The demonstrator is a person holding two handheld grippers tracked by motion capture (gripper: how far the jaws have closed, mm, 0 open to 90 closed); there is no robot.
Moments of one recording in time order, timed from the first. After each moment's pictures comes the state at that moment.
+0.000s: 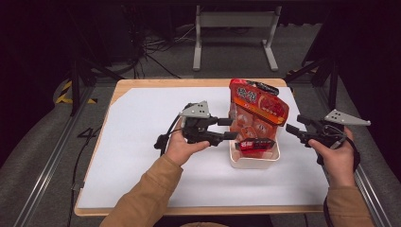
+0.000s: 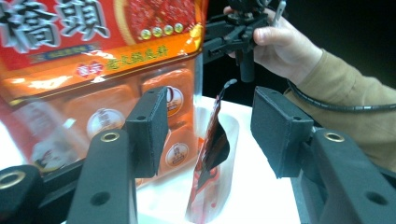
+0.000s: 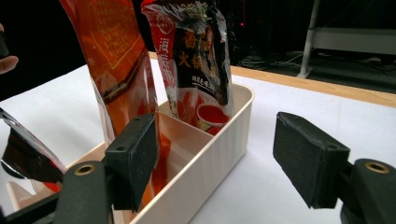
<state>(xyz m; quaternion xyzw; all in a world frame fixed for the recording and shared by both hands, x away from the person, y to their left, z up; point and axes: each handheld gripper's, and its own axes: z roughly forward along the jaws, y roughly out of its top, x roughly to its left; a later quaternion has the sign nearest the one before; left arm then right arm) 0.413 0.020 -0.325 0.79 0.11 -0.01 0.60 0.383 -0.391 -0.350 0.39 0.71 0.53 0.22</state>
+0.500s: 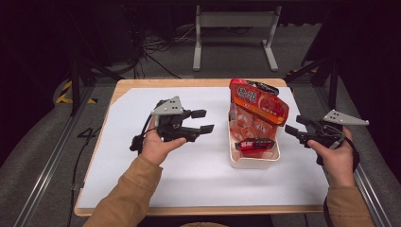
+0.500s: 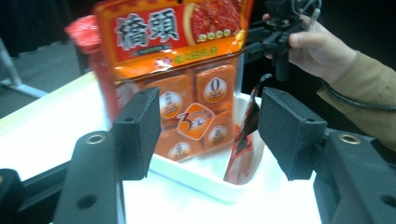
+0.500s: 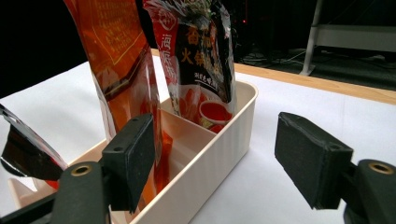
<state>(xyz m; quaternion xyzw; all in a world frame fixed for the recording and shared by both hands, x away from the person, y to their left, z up) 0.406 0.086 -0.313 0.78 0.16 0.07 0.60 0.383 -0.389 -0.351 0.39 0.72 0.53 0.22</state>
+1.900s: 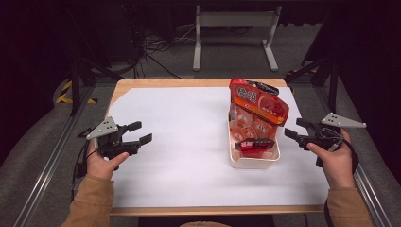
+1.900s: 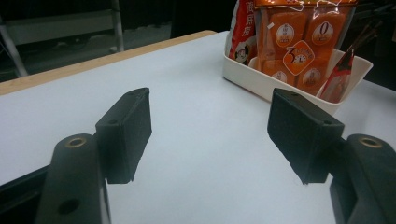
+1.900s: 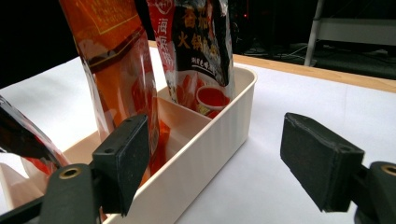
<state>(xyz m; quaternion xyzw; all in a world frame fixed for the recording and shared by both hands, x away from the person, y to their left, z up) 0.384 0.232 -0.375 0.75 0.30 0.14 0.58 0.384 -0.393 -0.363 0.39 0.72 0.53 0.21</state>
